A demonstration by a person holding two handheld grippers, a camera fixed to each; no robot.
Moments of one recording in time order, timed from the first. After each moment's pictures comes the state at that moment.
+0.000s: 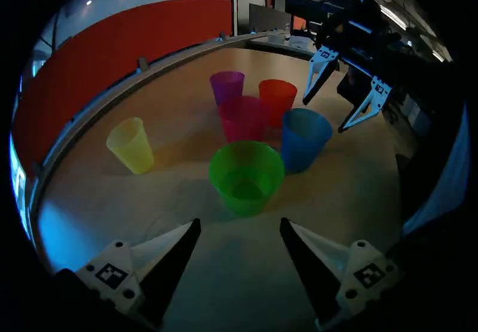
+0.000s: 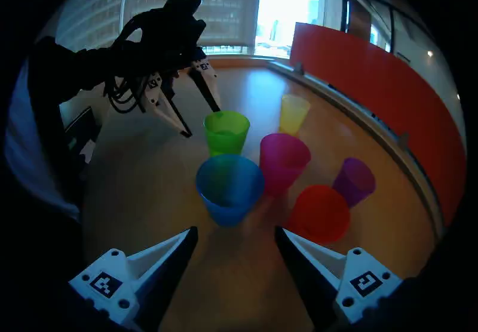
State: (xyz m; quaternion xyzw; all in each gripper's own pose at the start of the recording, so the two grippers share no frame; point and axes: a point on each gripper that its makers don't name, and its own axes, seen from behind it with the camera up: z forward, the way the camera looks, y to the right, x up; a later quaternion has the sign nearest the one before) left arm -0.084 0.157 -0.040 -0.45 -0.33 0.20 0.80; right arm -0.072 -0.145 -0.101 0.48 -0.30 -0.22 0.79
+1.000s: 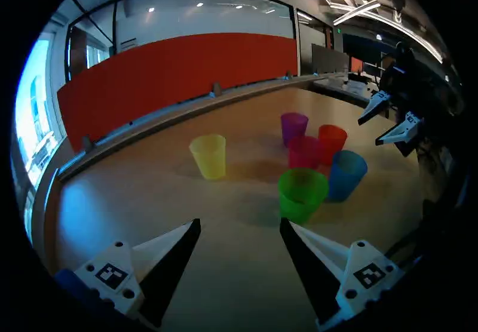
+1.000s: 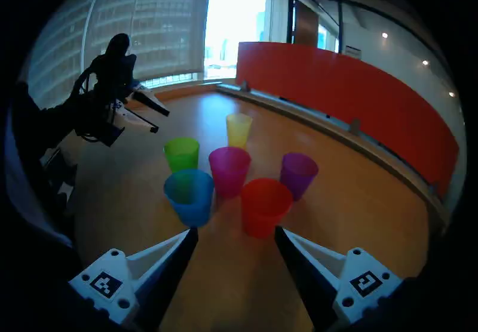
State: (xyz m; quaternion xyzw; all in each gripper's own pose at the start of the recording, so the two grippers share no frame) left arm -0.027 0.088 -0.016 -0.29 -0.25 0.12 0.91; right arm -0.032 -0.093 -0.088 0.37 -0.25 -0.14 0.88
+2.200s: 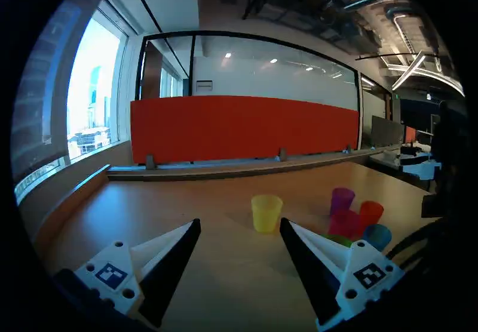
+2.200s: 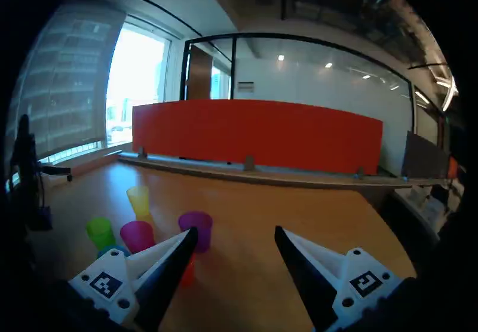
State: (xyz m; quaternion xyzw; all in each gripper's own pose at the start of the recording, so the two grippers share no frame) left arm 0.042 0.040 -0.002 -0.11 -0.09 0.00 0.99; right arm 0.050 -0.022 -0.016 0.10 -0.11 -0.03 0.99
